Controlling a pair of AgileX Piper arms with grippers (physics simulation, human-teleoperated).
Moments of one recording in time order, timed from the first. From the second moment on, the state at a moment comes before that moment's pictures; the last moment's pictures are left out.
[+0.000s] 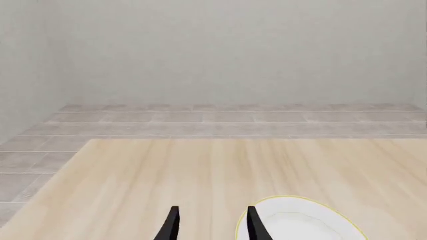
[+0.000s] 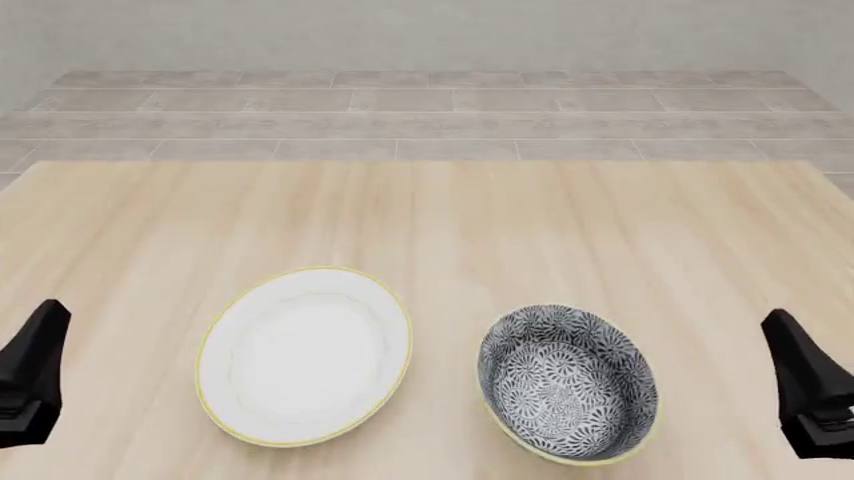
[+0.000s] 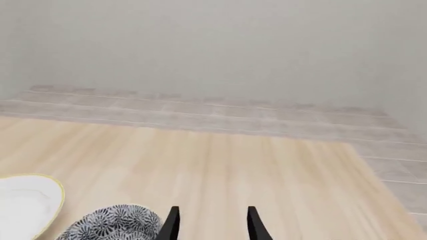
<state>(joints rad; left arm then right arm) 0.01 0.00 -0.01 0.00 0.01 0.07 0.00 -0.02 0.04 -0.05</state>
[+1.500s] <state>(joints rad) 0.00 0.00 -0.01 0.00 0.02 0.28 0.70 -0.46 0.08 -0.14</state>
